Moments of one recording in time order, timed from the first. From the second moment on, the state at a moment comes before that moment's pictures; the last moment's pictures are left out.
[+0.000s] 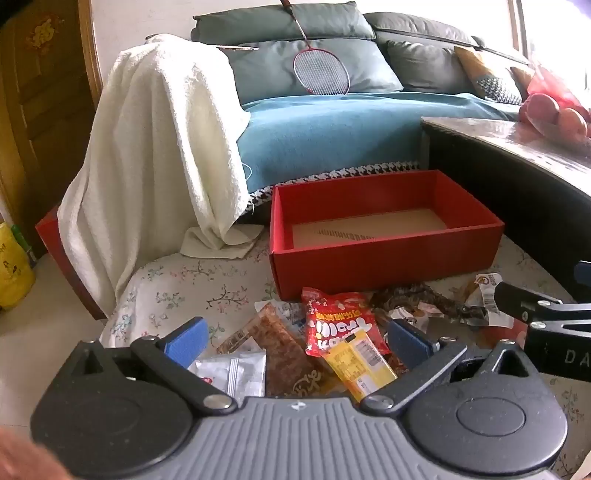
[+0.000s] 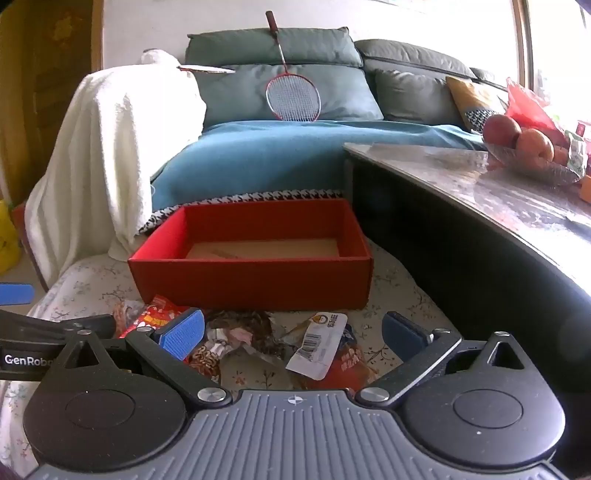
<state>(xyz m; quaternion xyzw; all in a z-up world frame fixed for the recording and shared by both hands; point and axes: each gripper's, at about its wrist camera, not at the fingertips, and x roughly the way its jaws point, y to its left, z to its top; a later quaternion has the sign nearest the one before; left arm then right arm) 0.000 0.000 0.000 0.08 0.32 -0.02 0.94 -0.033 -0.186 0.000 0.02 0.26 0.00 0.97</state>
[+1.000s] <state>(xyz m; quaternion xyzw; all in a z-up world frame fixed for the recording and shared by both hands) -0.003 0.014 -0.015 0.05 0.37 -0.02 0.93 -0.022 -0.170 -0.015 0.00 0.33 0.03 0.94</state>
